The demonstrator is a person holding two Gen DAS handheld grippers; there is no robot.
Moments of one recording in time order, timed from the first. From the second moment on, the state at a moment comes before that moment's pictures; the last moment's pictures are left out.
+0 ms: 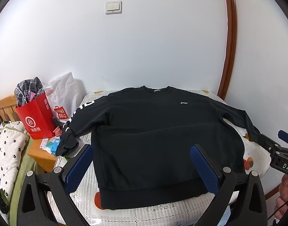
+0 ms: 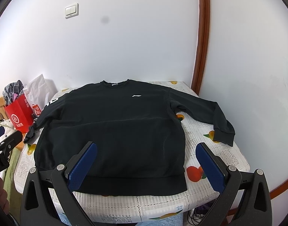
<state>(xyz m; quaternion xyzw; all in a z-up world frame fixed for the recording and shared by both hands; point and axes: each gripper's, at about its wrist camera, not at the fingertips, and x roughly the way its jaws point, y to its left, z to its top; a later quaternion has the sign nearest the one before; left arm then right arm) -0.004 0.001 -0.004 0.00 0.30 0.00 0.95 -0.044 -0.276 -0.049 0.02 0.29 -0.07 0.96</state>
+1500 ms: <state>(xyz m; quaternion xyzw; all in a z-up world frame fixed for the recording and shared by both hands) 0.029 0.020 -0.007 -0.03 0.31 -0.02 0.95 -0.026 -0.271 -0.049 0.03 0.28 -0.08 0.96</state>
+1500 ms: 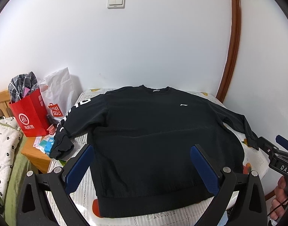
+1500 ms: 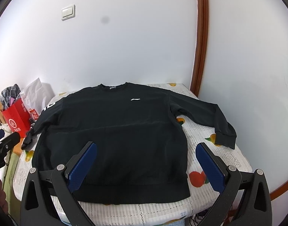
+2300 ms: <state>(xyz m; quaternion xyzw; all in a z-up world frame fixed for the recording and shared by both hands) 0.154 0.178 -0.151 0.00 0.42 0.14 0.90 0.099 -0.239 -0.140 0.02 0.38 -0.06 0.92</state>
